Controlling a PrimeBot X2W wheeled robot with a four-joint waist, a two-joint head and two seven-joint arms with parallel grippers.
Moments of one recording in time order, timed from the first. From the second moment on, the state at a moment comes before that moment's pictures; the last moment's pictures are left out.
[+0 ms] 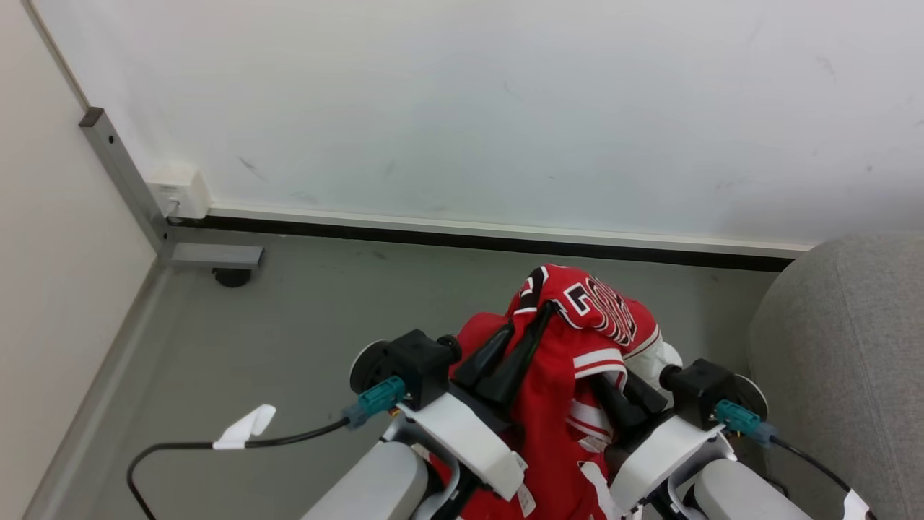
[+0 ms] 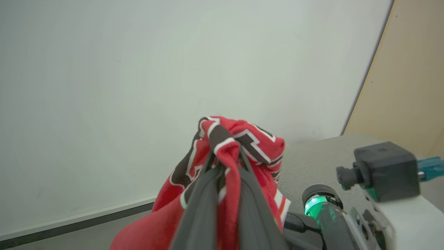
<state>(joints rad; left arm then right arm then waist) -0.49 0.07 -0.69 0.27 -0.46 -0.07 -0.24 -0.49 -0.13 0.68 0.56 0.53 0.13 -0.26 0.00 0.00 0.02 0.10</state>
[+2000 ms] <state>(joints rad) -0.45 0.14 -0.62 0.24 -0.29 -0.12 -0.26 -0.55 -0.33 0.26 0.20 0.48 0.13 -0.26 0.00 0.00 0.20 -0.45</state>
